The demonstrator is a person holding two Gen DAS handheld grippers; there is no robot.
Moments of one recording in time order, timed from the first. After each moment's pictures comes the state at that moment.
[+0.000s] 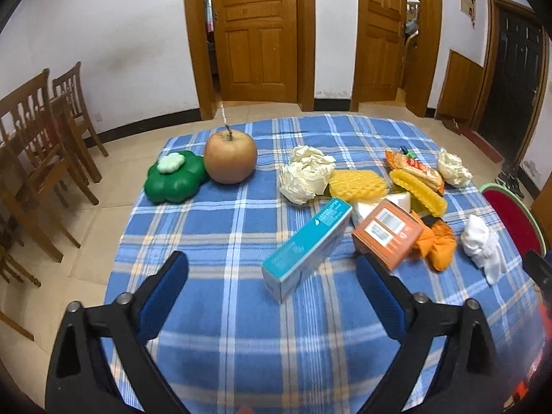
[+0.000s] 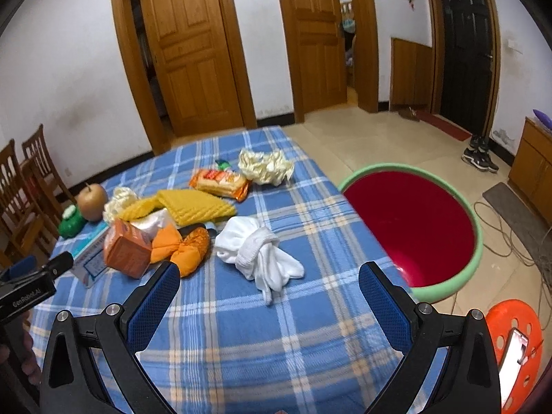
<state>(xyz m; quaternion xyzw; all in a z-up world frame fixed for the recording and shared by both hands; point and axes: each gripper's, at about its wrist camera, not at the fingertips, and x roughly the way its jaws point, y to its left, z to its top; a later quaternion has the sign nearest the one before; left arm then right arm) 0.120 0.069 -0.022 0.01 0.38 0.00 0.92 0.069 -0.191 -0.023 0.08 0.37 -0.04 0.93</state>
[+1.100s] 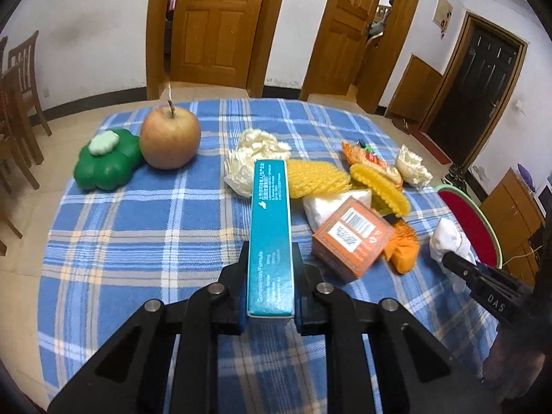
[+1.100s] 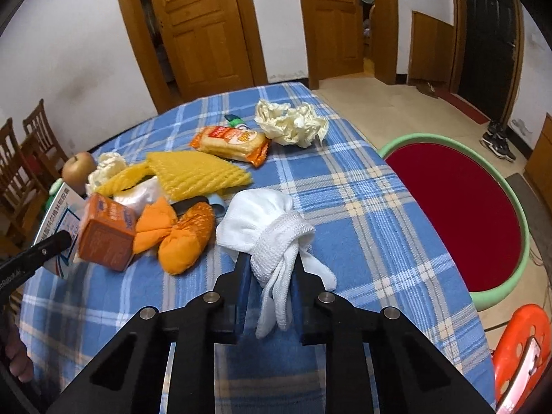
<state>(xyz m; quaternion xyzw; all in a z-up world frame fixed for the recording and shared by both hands) 0.134 0.074 -0.035 -0.06 0.40 -0.11 0.91 0.103 -0.181 -0.058 0.08 0.41 0.00 0.91</state>
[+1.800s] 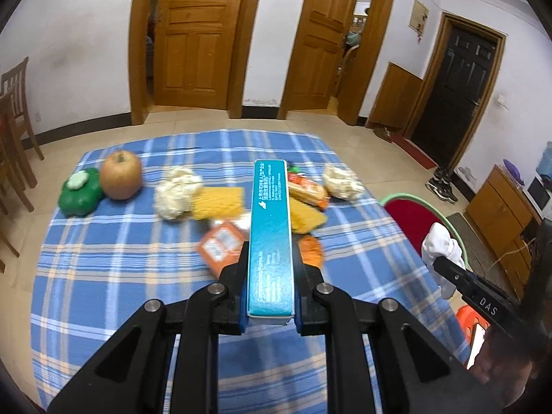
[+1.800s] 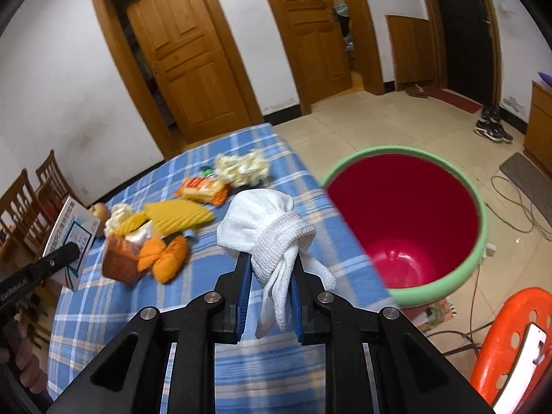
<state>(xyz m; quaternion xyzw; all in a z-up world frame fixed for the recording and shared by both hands) 0.101 -0.014 0.017 -0.05 0.37 -0.14 0.92 0.052 -0.271 -0.026 0.16 0.35 -0.01 0.92</state>
